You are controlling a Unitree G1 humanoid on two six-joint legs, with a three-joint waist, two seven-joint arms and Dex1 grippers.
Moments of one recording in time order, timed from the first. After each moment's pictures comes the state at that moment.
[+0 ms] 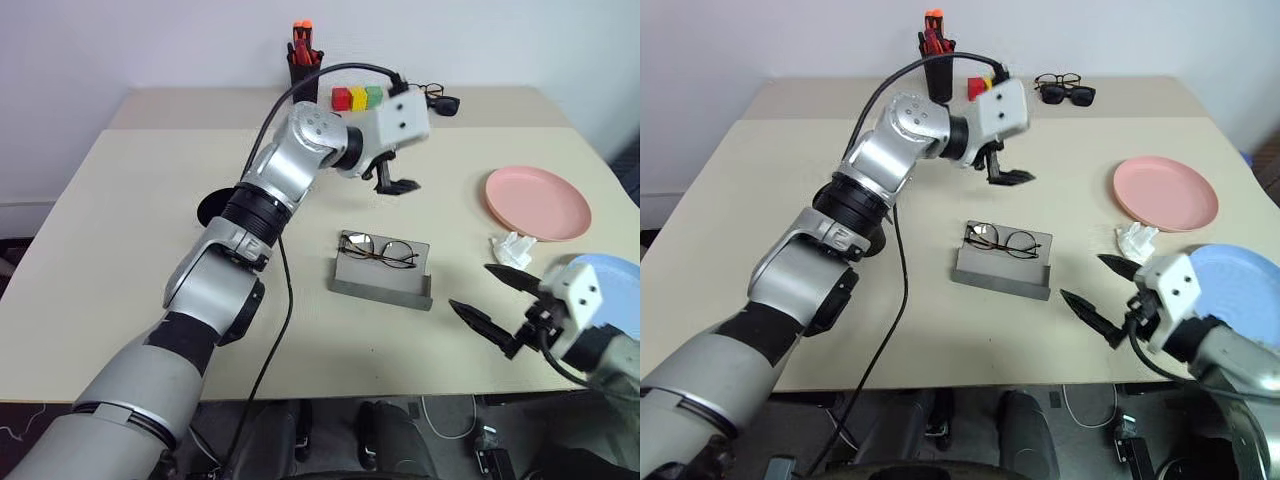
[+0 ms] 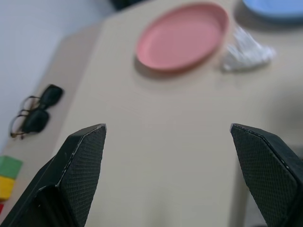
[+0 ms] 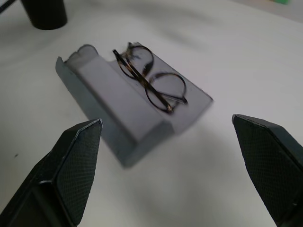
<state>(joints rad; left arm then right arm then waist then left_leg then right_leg) -1.33 0.14 -0.24 0.69 0.05 0.21 -0.96 0.18 -0.77 -0.36 -0.49 0.54 0.44 0.79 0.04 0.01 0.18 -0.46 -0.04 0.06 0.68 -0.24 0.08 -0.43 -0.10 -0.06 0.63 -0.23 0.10</state>
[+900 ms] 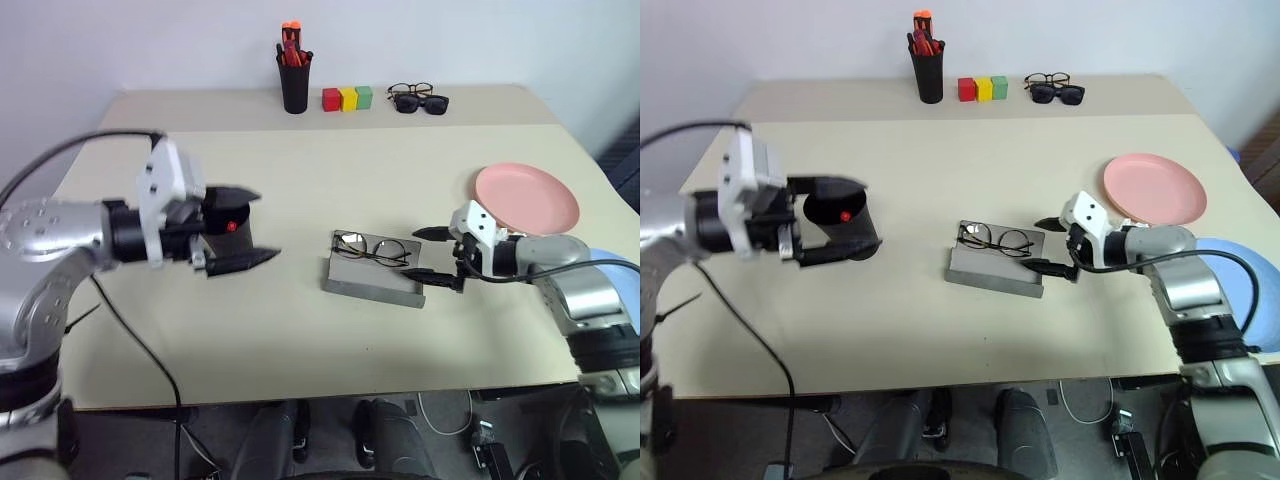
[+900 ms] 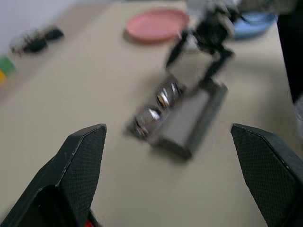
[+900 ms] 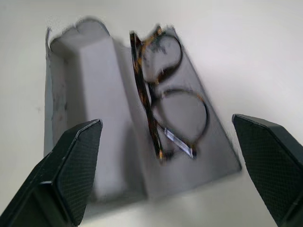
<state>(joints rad) -0.37 0.86 0.29 -0.63 -0.62 0.90 -1.06 -0.51 -0.75 0.09 0.21 0.29 0.28 1.15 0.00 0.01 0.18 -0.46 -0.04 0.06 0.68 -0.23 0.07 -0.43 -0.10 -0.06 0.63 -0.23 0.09</state>
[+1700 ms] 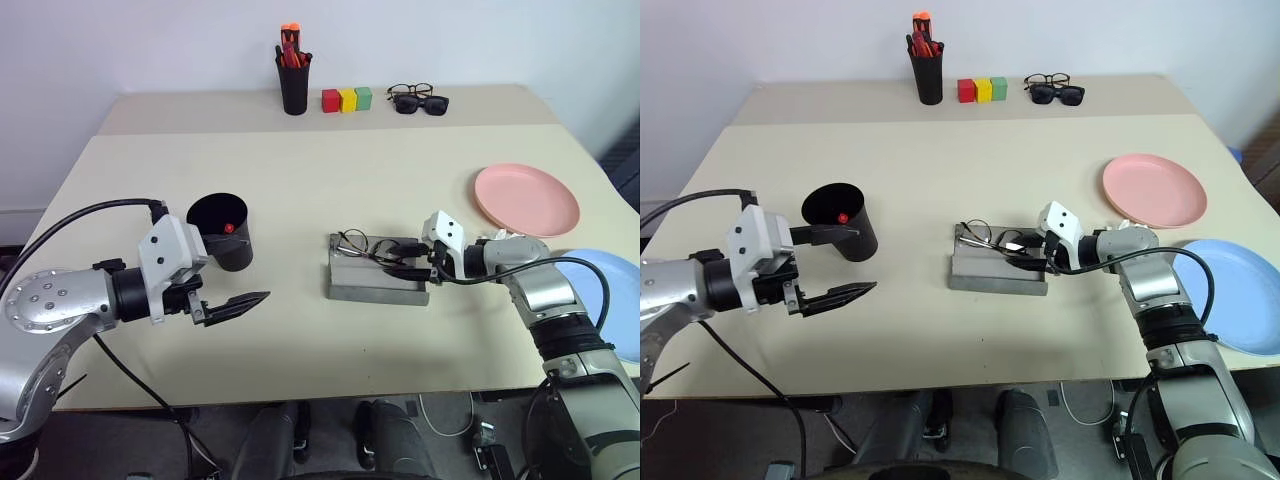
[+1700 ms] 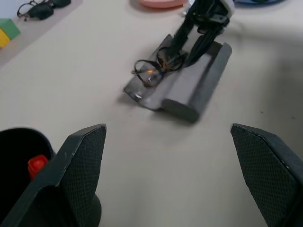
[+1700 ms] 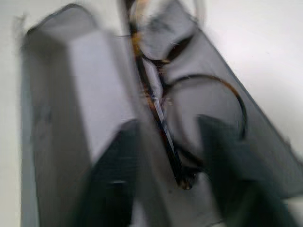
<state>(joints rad) -0.10 0.87 0.28 -0.71 -0.60 0.70 -0.90 -0.57 -0.64 0.15 0.41 0.17 0.15 1.19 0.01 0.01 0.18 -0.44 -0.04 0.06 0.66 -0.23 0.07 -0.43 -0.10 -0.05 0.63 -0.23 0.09</state>
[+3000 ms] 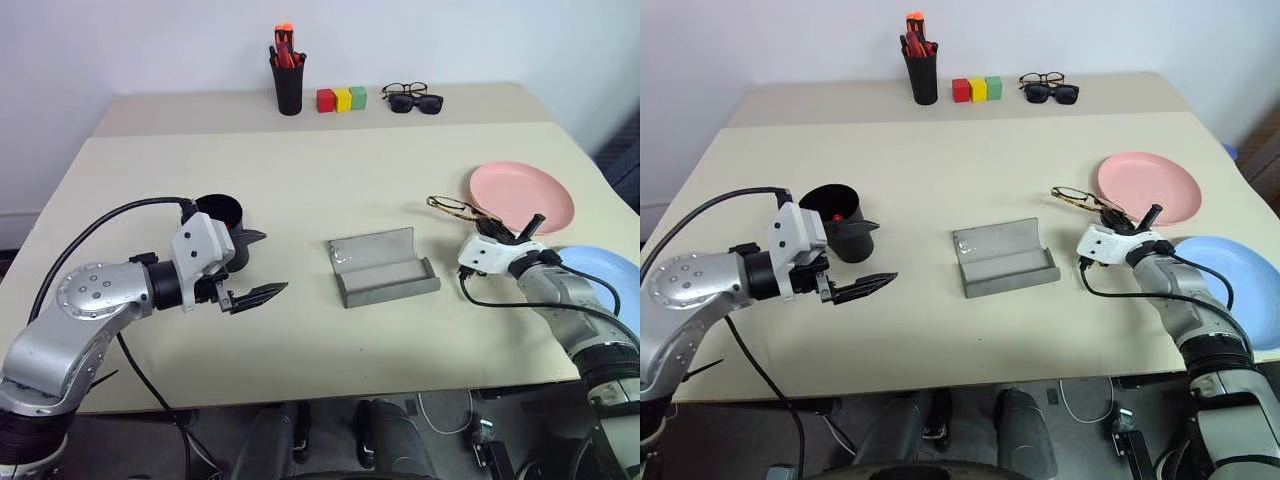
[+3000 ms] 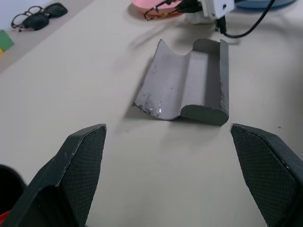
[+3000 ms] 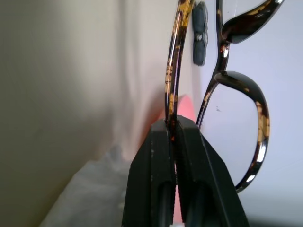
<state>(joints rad) -0.19 0.82 0.09 -0.60 -0.53 0.60 -0.83 -0.42 -0.80 0.16 0.56 -0.66 -0.31 -0.01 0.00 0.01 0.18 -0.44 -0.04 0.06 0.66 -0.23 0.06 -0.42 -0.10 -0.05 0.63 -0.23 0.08</state>
